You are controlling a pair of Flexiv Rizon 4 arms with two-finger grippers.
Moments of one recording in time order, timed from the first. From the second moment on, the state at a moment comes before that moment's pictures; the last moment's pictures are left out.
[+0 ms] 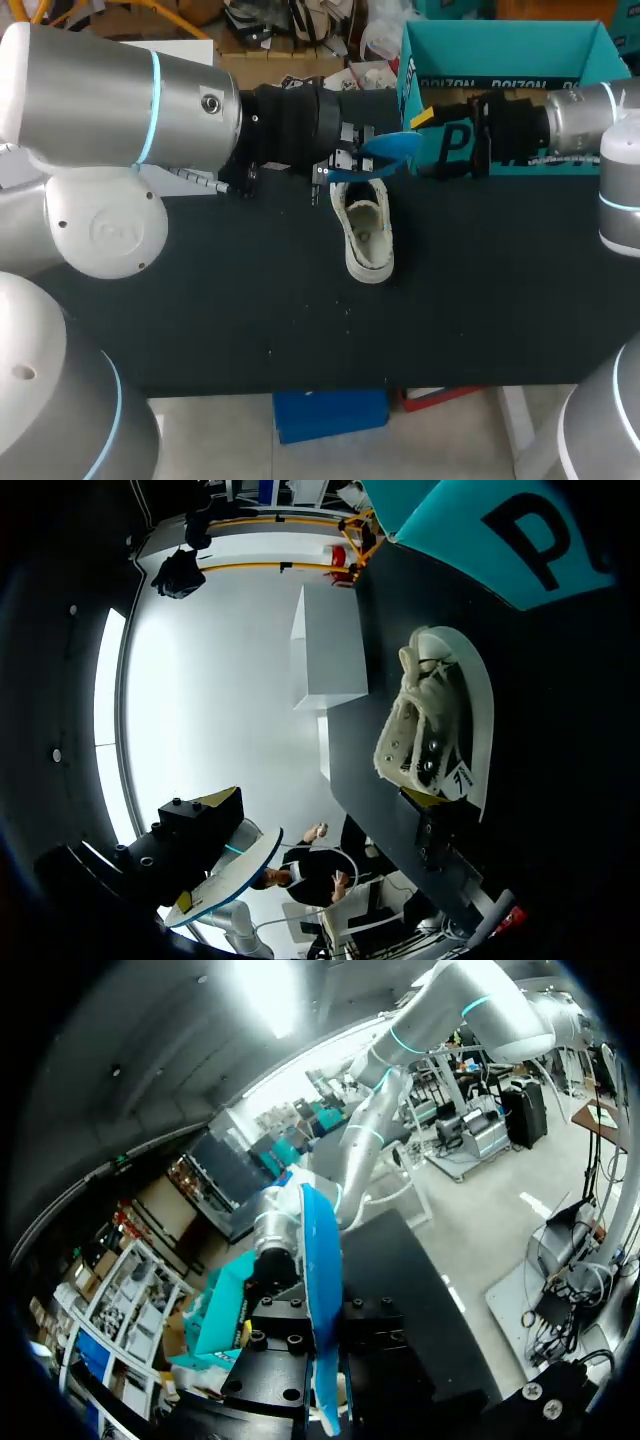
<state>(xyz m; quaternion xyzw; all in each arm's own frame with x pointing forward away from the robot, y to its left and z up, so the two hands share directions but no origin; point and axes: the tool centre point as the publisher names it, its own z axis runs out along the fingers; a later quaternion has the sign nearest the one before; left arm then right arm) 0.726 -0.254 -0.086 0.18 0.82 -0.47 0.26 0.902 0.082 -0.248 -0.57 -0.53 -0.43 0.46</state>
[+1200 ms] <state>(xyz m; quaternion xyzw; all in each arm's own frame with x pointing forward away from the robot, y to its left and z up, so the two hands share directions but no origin) 0.712 -0.269 -0.162 0.42 0.70 -0.34 0.47 0.902 0.082 -0.247 -0.57 -0.53 -0.43 0.46</state>
